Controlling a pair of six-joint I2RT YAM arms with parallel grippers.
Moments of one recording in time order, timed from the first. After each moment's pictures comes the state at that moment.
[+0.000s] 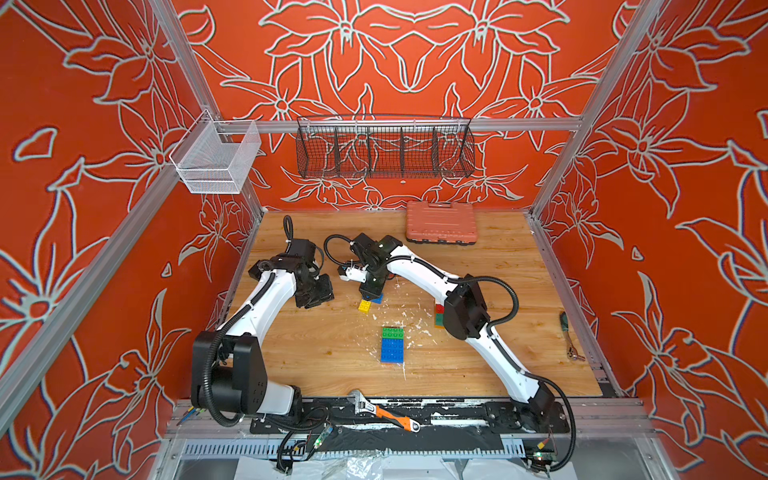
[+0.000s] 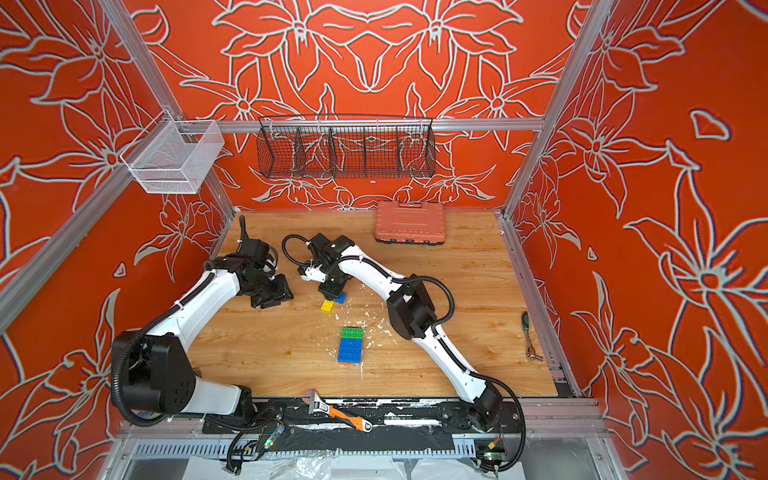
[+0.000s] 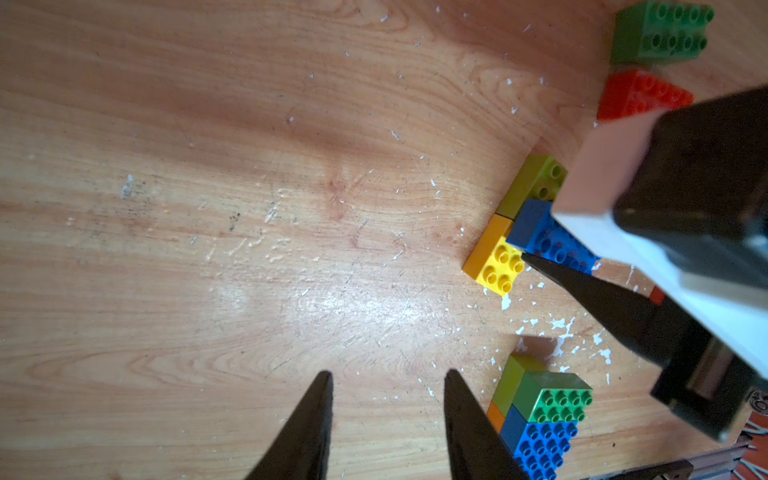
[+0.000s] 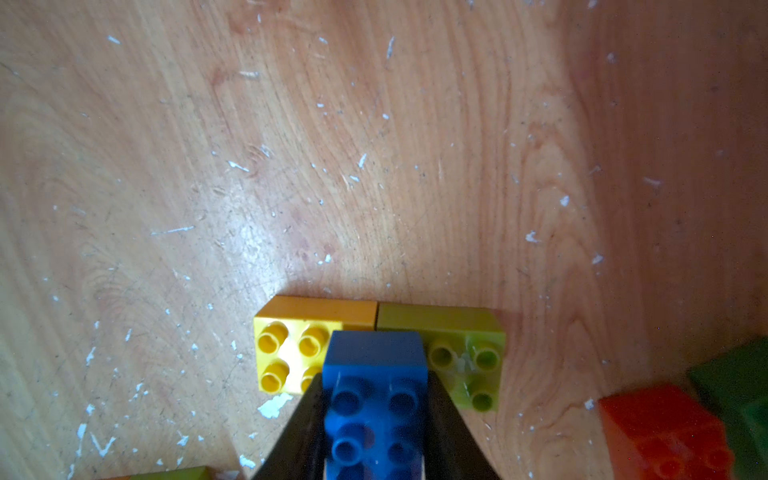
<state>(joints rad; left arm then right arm) -0.04 1.43 1.08 -0.93 0.23 -0.40 0.82 2.57 2.47 -1.25 -0.16 -0.40</state>
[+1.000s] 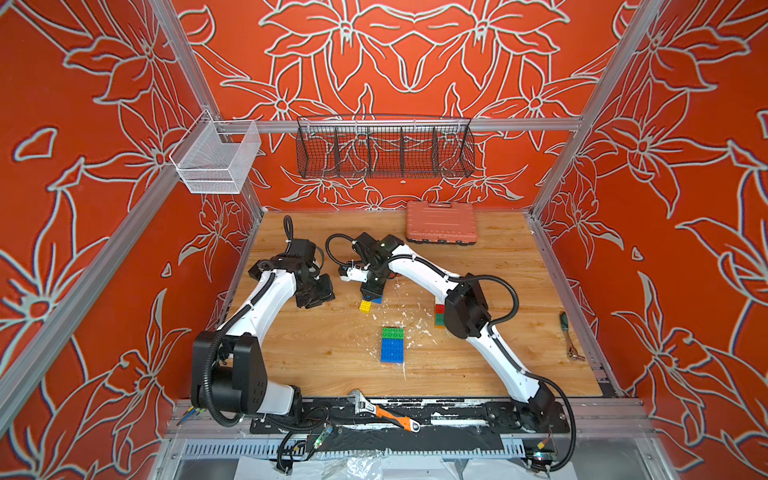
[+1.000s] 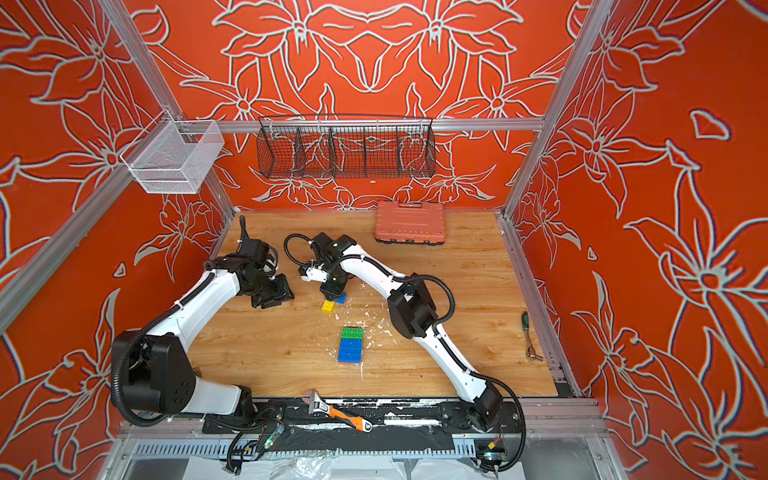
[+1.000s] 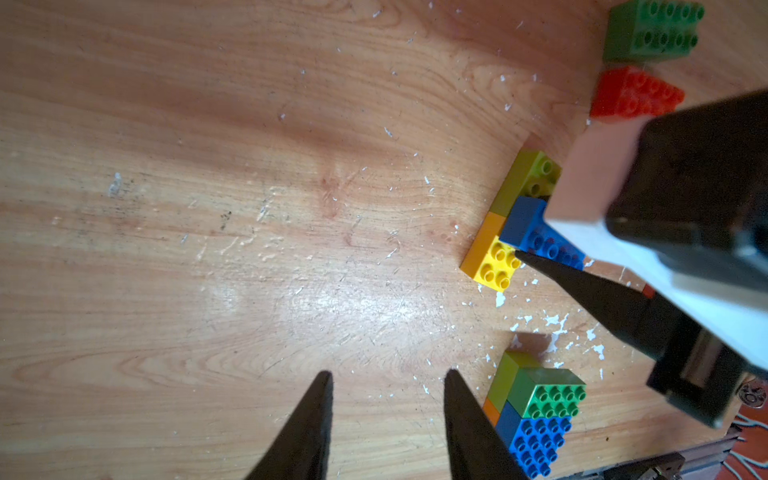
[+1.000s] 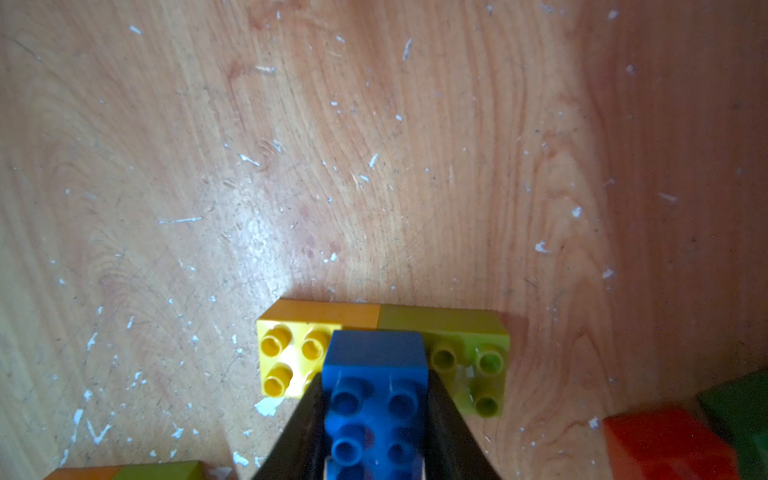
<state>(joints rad) -0.04 1.43 1.08 -0.93 0.25 -0.41 0.80 2.58 2.46 -1.27 -0.21 -0.46</state>
